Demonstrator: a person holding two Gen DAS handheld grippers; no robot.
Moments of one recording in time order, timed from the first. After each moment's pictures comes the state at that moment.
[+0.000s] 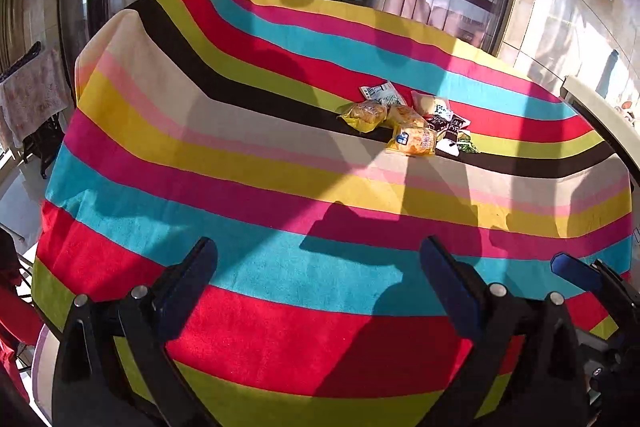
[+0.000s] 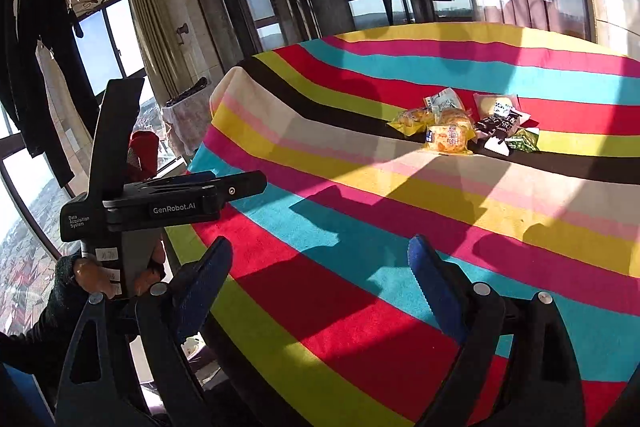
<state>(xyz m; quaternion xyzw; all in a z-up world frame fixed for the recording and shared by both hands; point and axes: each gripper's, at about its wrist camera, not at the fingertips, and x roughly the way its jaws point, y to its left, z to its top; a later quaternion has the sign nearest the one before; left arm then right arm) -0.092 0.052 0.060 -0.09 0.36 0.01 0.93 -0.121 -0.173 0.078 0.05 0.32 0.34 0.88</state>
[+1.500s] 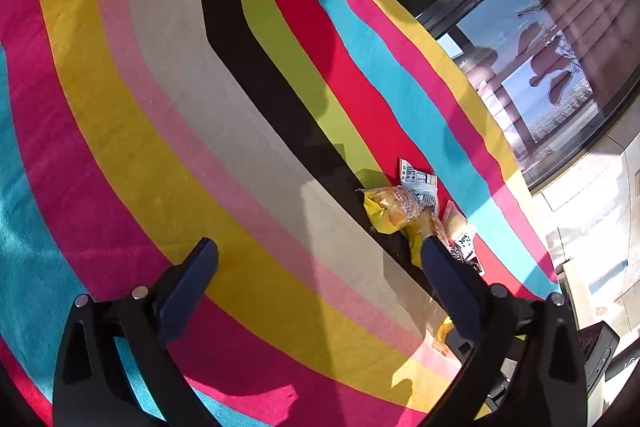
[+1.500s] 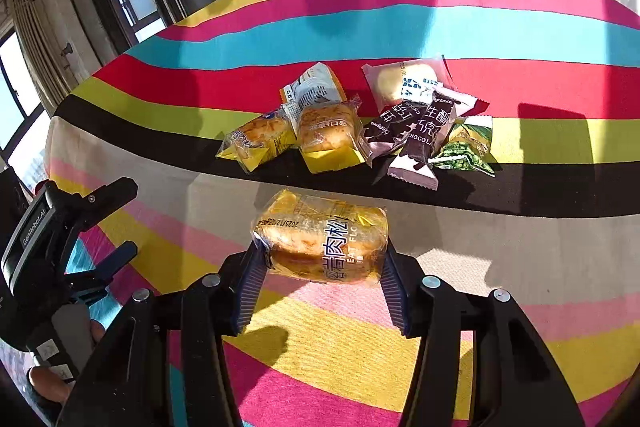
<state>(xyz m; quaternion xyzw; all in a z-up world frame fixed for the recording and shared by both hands) 0.018 0.105 0.001 -0.38 0.30 0.07 0.87 0.030 -0.165 0.031 0.05 0.39 0.21 0.90</state>
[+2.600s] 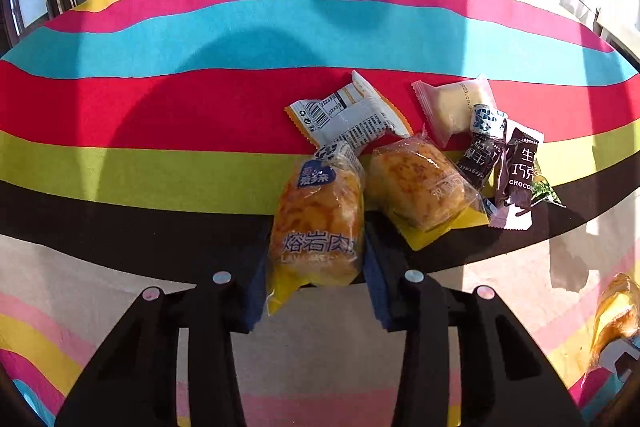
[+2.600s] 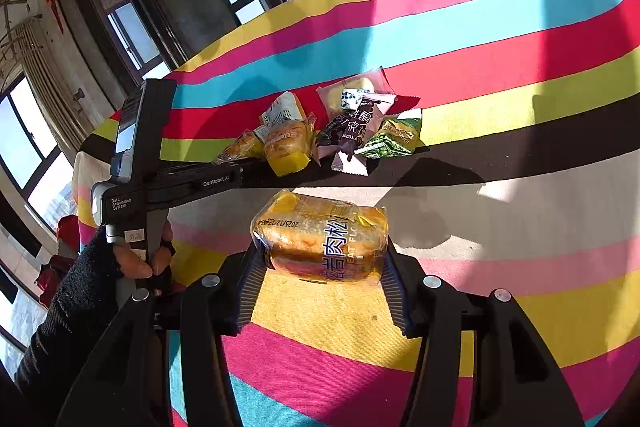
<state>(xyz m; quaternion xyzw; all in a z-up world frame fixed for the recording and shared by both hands) 0.137 0.007 0.005 0.01 0.42 -0.04 0.91 0.022 -0.210 0.033 0.12 0.36 0.22 0.90</state>
